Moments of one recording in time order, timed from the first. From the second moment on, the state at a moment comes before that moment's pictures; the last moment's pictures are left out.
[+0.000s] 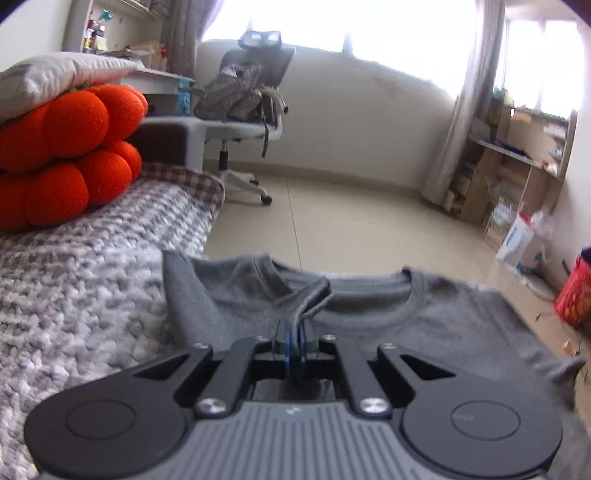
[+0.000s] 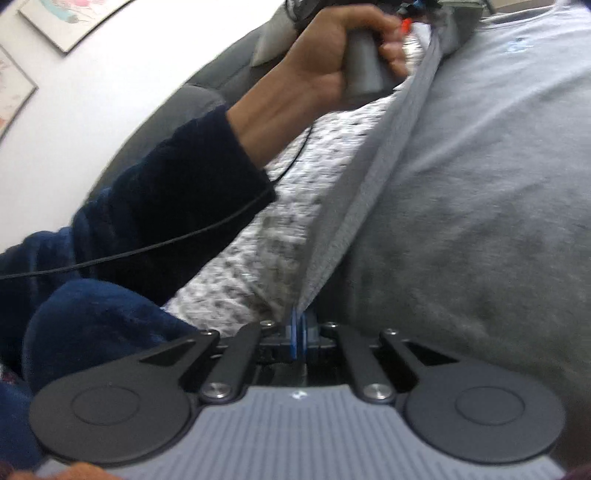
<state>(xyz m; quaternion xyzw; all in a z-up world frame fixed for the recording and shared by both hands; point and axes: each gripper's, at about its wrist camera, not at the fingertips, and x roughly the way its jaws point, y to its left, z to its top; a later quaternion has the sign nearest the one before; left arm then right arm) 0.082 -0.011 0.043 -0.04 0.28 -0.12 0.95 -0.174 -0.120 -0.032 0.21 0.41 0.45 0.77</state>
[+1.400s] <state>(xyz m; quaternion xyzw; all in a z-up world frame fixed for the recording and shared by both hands) 0.146 0.109 0.032 -0.11 0.30 -0.06 0.95 0.039 -0.177 0.056 0.14 0.34 0.24 0.90</state>
